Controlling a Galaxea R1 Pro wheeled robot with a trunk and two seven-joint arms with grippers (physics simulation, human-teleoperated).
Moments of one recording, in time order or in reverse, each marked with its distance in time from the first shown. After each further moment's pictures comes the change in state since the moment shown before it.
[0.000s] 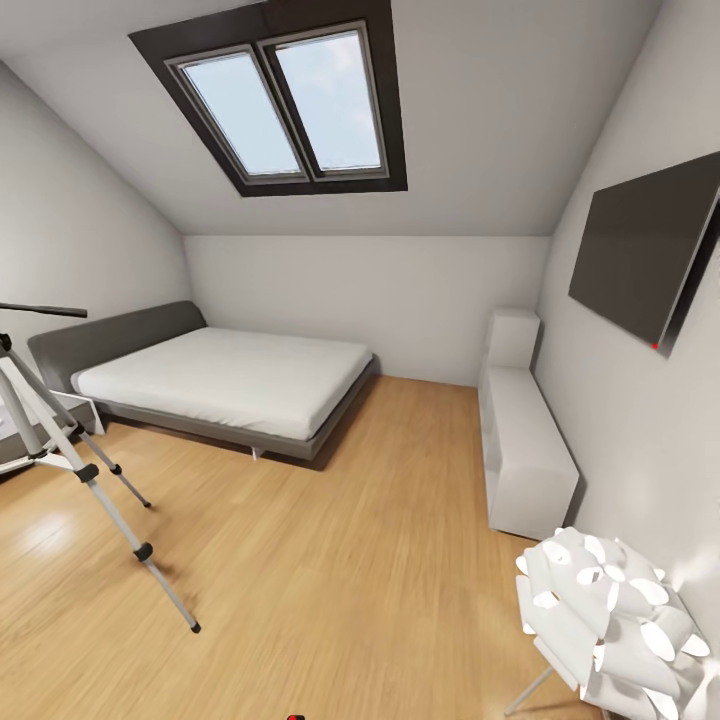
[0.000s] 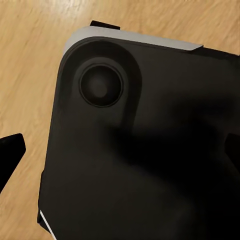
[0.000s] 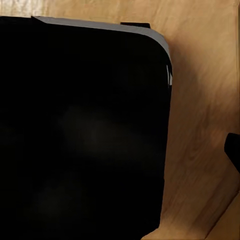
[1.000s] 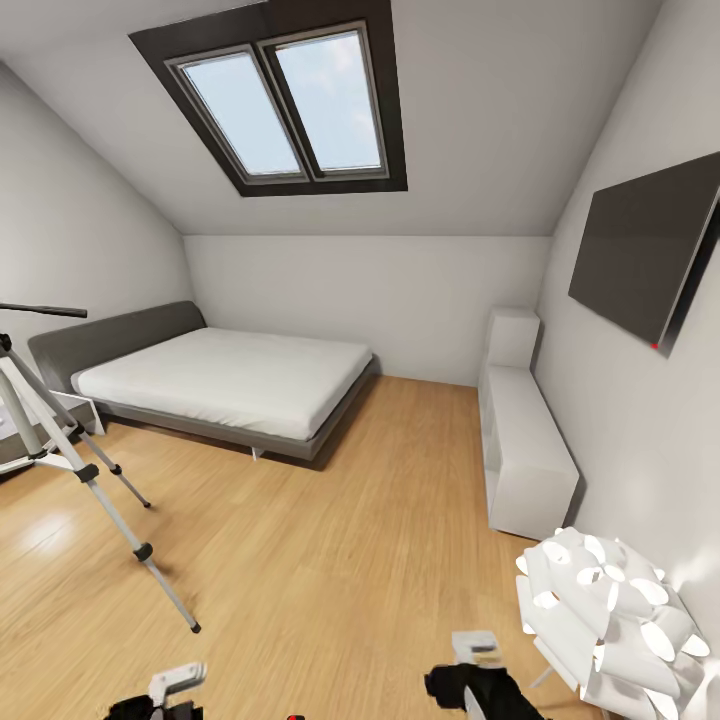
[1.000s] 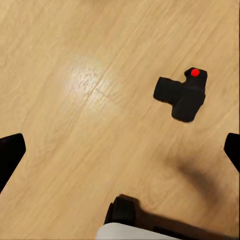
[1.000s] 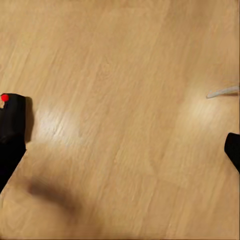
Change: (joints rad) left arm -0.235 0.129 0.007 -0.683 0.102 0.619 0.204; right arm -0.368 0.107 0.003 -0.545 0.002 0.484 -0.039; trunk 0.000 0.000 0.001
